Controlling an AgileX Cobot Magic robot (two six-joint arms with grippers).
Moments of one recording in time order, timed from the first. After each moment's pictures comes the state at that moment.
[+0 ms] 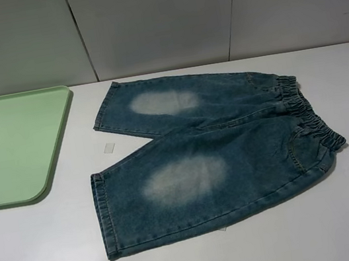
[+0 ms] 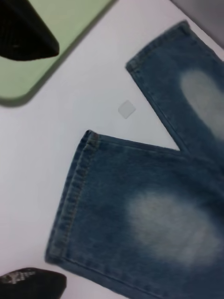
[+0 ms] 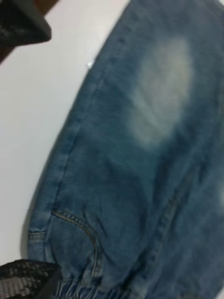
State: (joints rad) left arm -0.31 0.57 -0.55 -0.27 0.71 0.83; right arm 0.34 0.49 -0.52 0.26 0.93 -0.55
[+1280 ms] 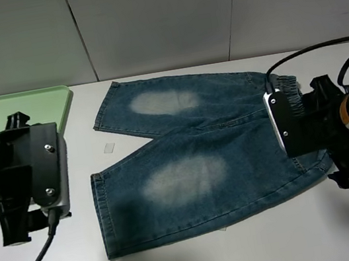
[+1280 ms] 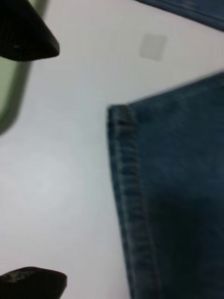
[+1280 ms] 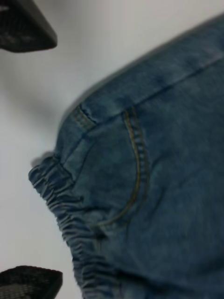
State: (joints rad) left arm -0.54 1.26 -0.57 -0.01 0.40 1.03; right arm 0.60 1.36 -0.52 -0.63 0.62 -0.57
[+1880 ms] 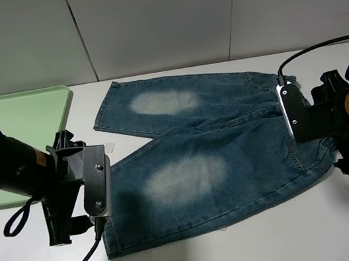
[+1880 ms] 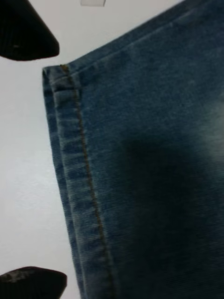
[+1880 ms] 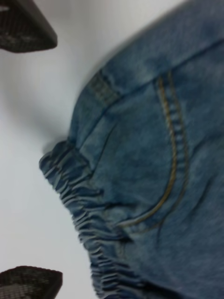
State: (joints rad) left arm -0.60 1.54 -0.57 -0.01 0.19 1.03; right arm 0.40 1.43 -0.51 -0.74 0.46 -0.58
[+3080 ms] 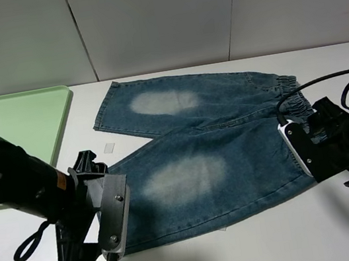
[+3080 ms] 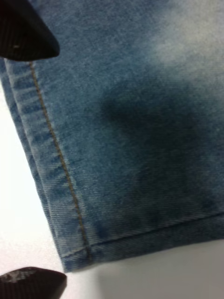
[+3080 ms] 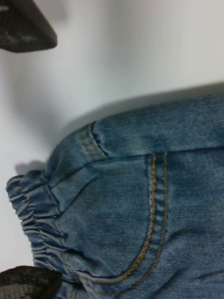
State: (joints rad) left arm -0.73 1.57 -0.55 -0.04 0.21 1.05; right arm 0.38 1.44 -0.38 -0.84 0.33 -0.73
